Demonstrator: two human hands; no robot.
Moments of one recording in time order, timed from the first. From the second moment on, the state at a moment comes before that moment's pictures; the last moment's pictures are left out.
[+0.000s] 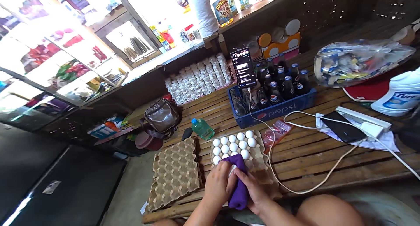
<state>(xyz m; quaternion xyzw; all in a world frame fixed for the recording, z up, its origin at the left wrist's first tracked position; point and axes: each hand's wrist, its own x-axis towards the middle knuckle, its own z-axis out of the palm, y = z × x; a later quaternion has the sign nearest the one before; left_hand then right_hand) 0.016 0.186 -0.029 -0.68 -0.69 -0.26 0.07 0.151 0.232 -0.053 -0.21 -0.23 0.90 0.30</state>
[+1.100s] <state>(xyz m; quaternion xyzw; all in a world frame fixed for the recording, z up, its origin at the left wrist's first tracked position) -0.015 0.442 0.022 -0.78 -0.60 -0.03 0.19 0.147 0.247 -0.071 -0.17 0.00 0.94 0.28</state>
